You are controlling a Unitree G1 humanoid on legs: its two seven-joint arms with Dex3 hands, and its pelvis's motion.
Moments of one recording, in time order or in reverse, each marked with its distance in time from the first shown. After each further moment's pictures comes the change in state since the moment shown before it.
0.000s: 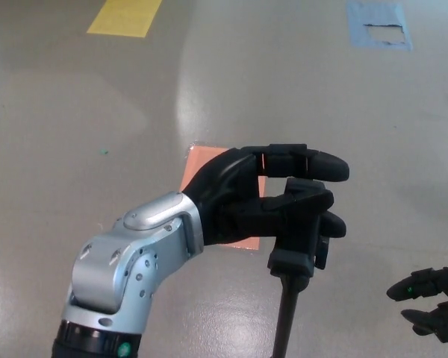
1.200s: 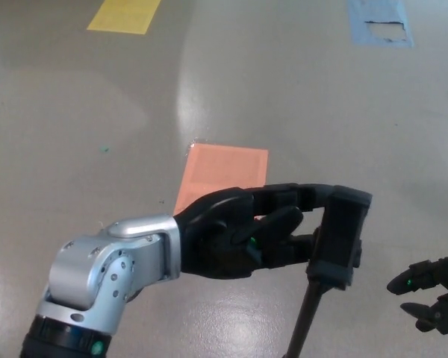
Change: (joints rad) left_arm 0.007 0.171 -0.068 0.099 -0.135 0.067 -0.250; right_arm -0.060 -0.005 0.053 0.039 -0.038 0.000 -0.011
